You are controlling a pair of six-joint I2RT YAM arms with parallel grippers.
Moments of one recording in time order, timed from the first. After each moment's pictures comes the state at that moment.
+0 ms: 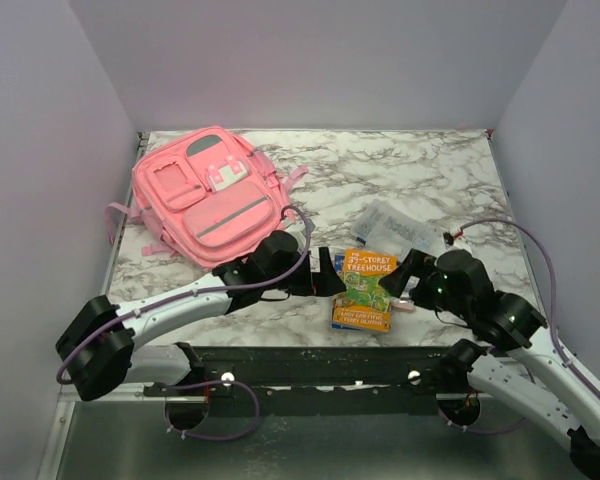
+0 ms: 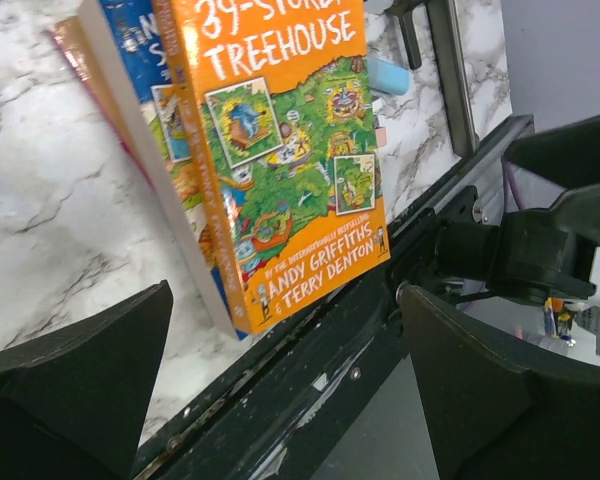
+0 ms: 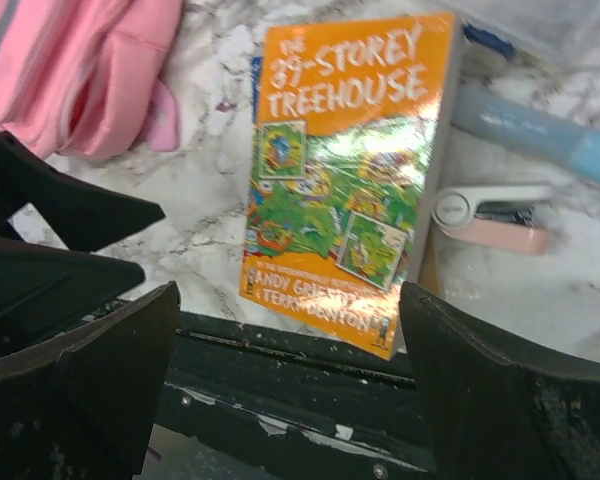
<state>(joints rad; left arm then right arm) -0.89 1.19 0.69 -0.07 0.18 -0.82 0.69 0.64 0.74 -0.77 0.15 0.86</state>
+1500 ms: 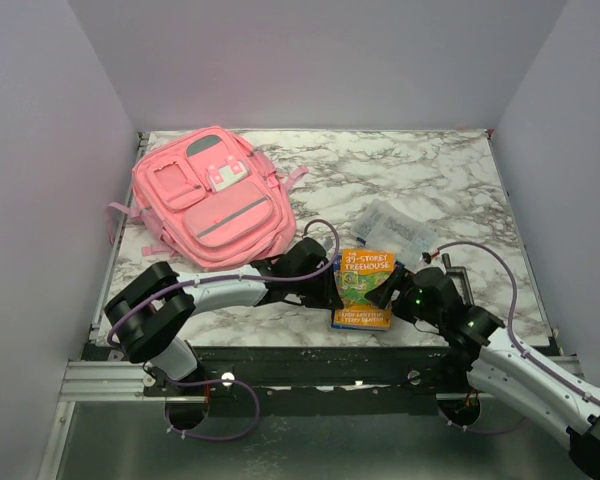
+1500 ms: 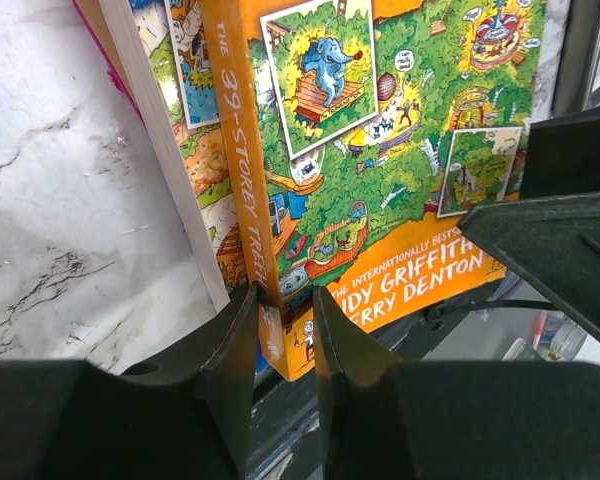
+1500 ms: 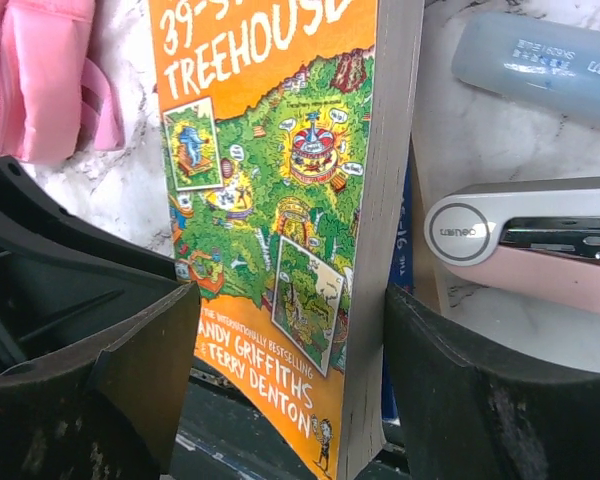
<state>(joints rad) -0.95 1.55 0.79 -0.04 0.26 -0.91 0.68 0.61 0.30 -0.36 0.07 1.02</state>
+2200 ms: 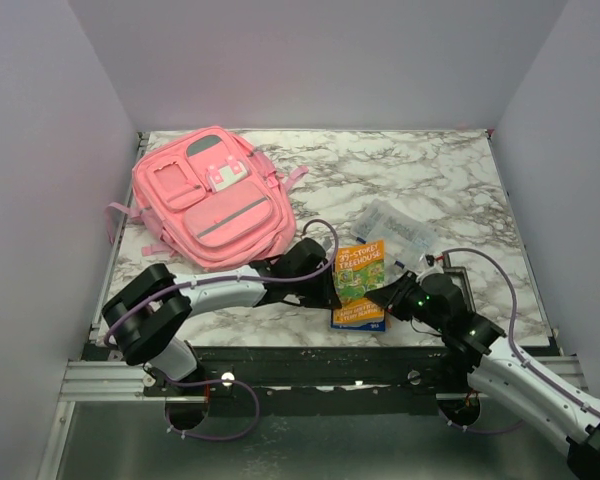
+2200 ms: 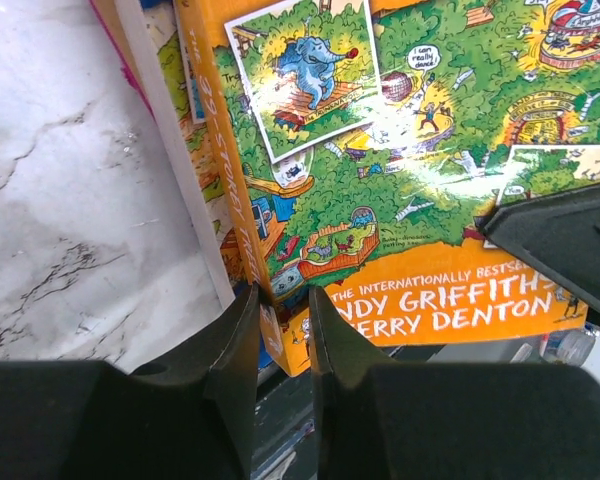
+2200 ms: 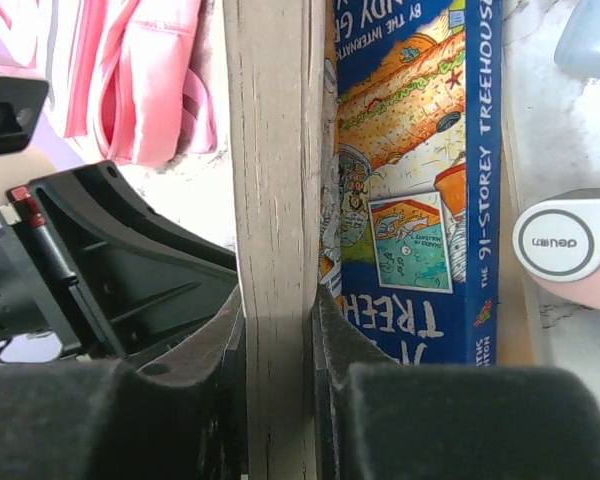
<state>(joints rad) -0.96 1.55 0.80 -0.06 0.24 -0.91 0.67 0.51 0.21 -0.21 -0.02 1.15</state>
